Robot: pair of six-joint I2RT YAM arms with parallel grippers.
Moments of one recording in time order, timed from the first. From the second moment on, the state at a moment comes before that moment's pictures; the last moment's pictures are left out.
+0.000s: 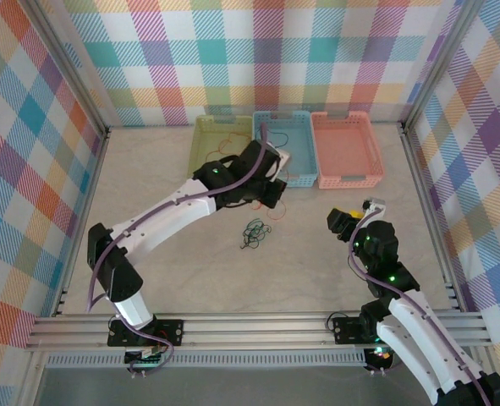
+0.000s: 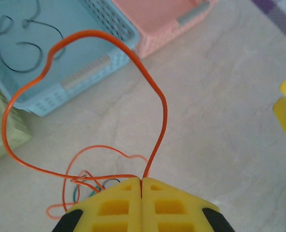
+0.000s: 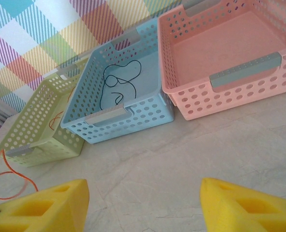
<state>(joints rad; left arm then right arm) -0.85 1.70 1.72 -0.81 -0.06 -0.24 0.33 0.57 0.33 -0.05 0.08 0.52</state>
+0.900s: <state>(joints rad) -0.42 2.23 2.28 -0.74 -0.18 -0.35 0.33 0.63 0.31 0.00 0.08 0.53</state>
